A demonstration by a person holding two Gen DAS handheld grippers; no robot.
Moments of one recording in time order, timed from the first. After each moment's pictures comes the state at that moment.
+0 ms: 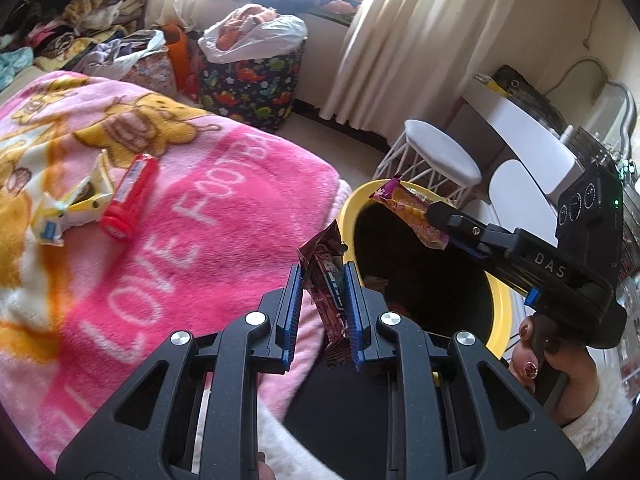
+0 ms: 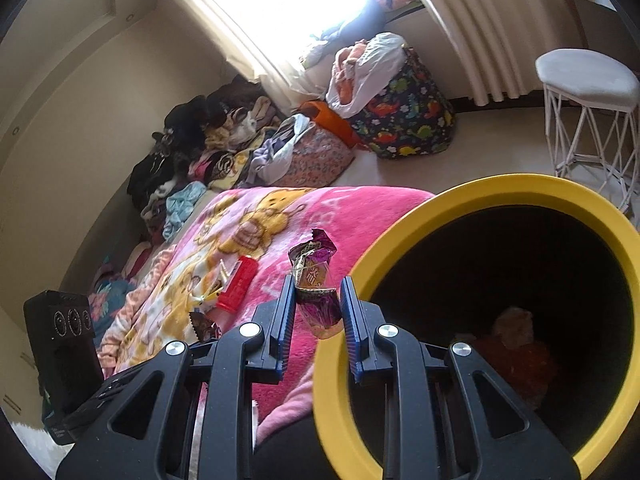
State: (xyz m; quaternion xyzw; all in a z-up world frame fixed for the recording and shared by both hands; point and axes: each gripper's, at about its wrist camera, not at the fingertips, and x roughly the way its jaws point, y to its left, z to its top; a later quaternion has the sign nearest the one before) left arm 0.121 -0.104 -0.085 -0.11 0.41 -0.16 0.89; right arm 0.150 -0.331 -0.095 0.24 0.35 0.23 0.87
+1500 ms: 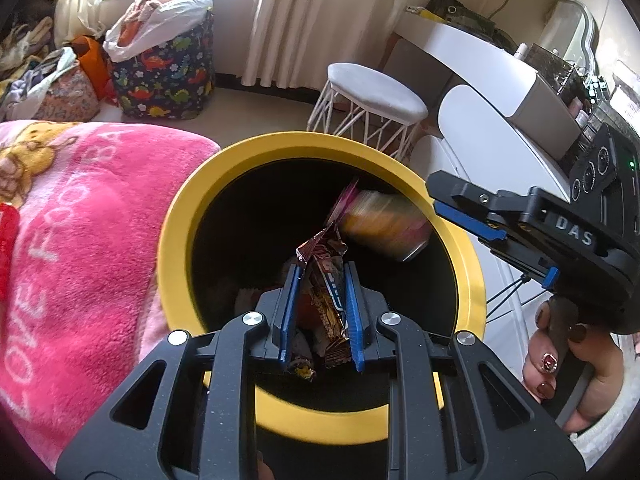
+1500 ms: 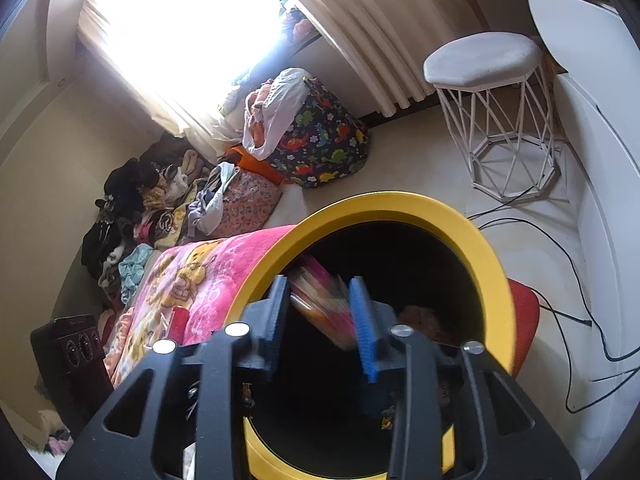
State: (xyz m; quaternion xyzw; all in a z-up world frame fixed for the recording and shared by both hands) left arm 0.157 -0.224 -0.116 -0.03 0.45 -0.27 0.85; right arm 0.121 -0.434 -0.115 0.31 0.34 0.09 0.88
